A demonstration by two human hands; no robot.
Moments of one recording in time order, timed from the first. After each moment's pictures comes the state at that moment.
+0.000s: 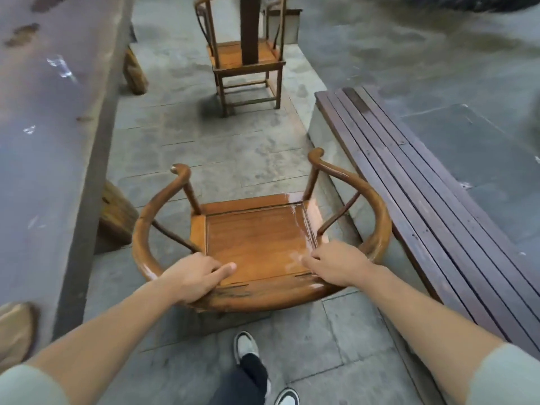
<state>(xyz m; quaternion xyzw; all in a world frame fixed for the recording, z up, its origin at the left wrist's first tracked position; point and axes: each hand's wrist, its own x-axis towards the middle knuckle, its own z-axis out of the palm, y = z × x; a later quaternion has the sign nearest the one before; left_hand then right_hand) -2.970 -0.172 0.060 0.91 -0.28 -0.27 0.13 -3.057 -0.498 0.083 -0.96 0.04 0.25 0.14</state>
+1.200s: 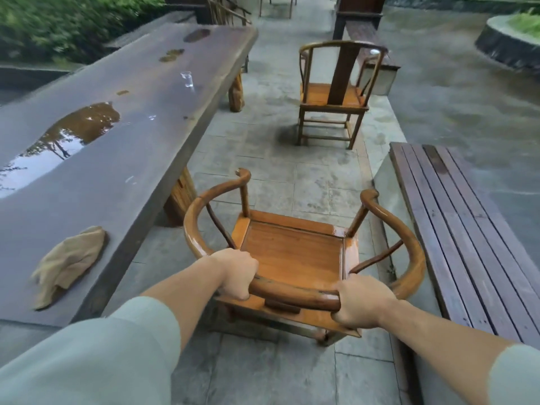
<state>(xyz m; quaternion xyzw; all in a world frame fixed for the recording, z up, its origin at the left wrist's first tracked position) -3.032 -0.226 0.090 0.91 -0.26 -0.31 -0.07 -3.075 -0.527 0.076 -0.95 -0.20 0.22 0.01</state>
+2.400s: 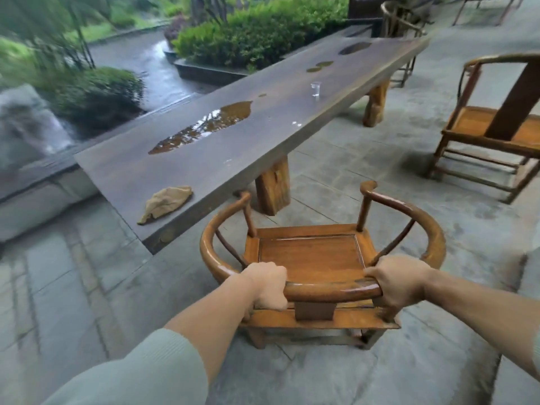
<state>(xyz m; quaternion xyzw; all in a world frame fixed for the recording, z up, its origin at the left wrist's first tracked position) -3.032 -0.401 0.094 0.95 0.11 -0.29 0.06 -2.832 -0.644 0.066 -0.80 -0.58 0.15 -0.07</state>
